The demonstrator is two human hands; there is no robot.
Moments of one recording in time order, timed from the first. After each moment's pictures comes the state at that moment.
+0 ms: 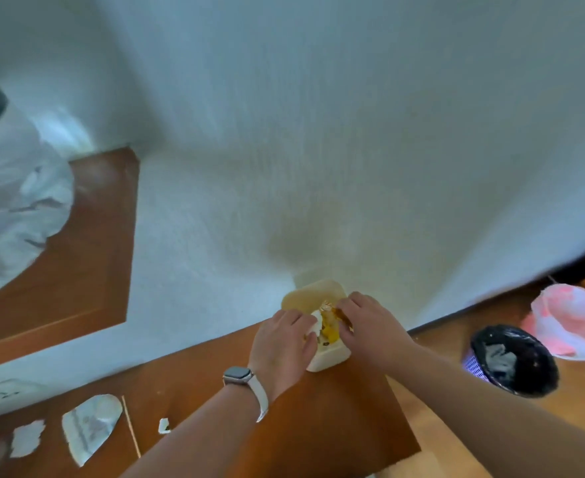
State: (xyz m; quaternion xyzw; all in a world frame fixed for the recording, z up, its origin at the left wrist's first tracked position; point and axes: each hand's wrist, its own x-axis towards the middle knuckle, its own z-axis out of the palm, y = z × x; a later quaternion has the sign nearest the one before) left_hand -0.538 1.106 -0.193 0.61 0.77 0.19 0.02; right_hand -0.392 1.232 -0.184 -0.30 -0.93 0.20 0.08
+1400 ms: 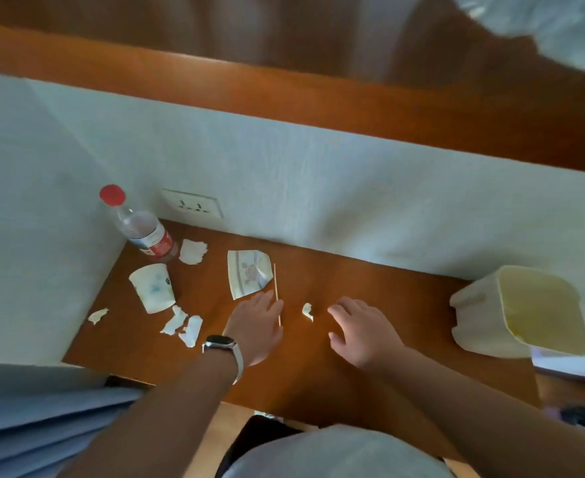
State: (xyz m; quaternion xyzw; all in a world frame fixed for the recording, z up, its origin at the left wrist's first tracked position) left_hand -0.680 0.795 -0.305 0.36 0.92 0.02 0.14; right_hand -0.573 0.996 -0.268 -0.03 -0.98 0.13 -0.14
